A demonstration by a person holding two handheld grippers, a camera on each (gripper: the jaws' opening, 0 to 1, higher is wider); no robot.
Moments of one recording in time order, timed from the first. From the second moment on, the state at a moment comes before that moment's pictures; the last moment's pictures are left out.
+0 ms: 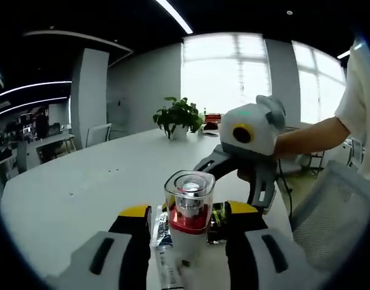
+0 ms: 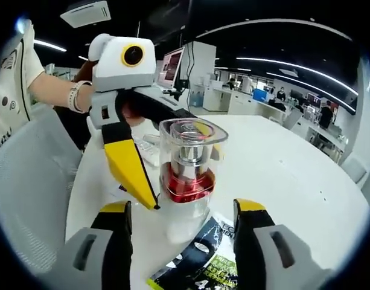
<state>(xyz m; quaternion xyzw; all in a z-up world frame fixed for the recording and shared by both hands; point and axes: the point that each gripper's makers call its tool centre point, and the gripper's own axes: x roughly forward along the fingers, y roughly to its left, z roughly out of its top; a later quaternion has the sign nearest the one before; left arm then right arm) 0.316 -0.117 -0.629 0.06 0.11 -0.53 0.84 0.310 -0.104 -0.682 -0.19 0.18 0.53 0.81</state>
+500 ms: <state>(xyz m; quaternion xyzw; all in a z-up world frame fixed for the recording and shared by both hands) 0.306 -0.096 -0.626 0.08 0.12 -0.51 0.85 0.302 -0.114 -0.668 -0.18 0.19 0.48 0.84</state>
